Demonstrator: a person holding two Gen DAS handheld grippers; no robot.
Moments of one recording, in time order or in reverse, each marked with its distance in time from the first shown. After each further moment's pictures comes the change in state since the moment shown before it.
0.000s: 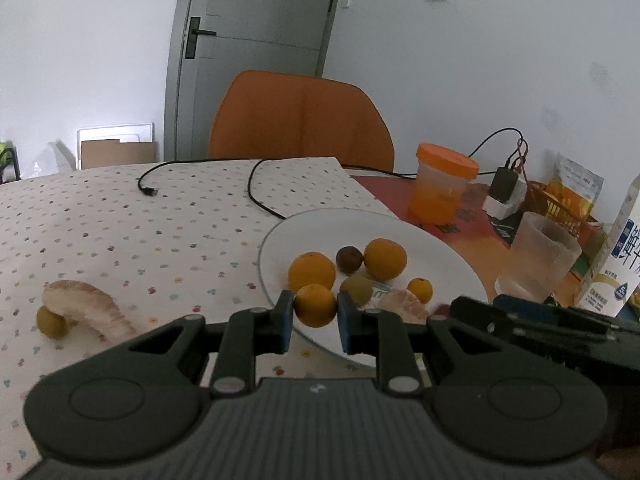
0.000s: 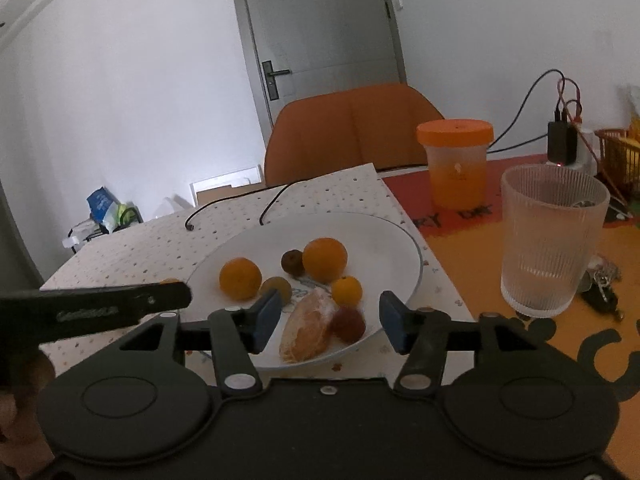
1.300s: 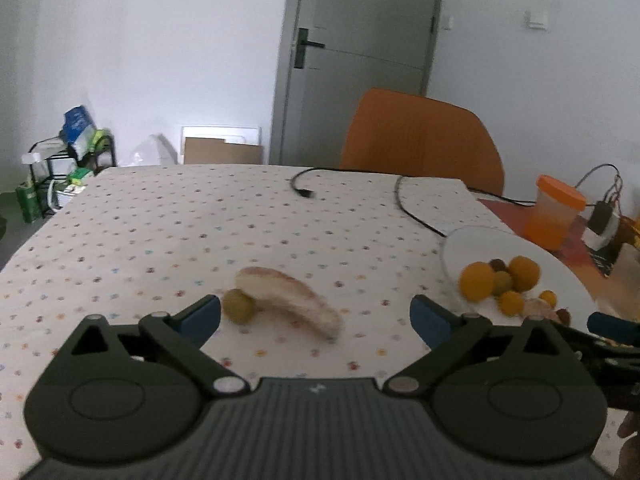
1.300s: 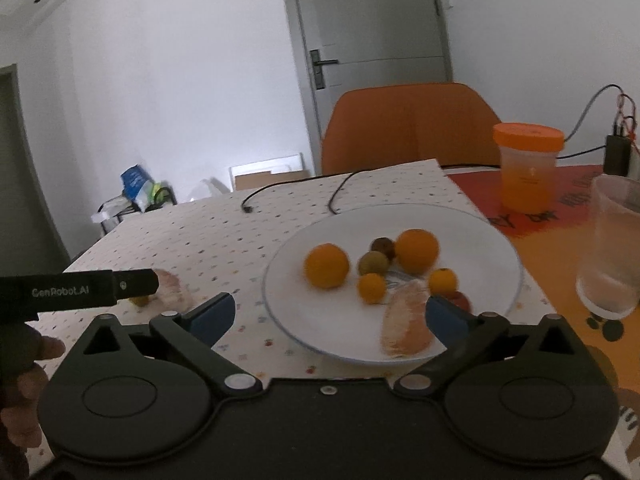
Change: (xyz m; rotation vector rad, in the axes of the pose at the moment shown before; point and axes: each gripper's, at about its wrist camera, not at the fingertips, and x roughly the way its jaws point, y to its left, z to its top) left arm -0.054 0.092 -0.012 -0.113 -0.050 0.282; right arm 0.013 0.060 -0.002 -0.077 0.025 0.096
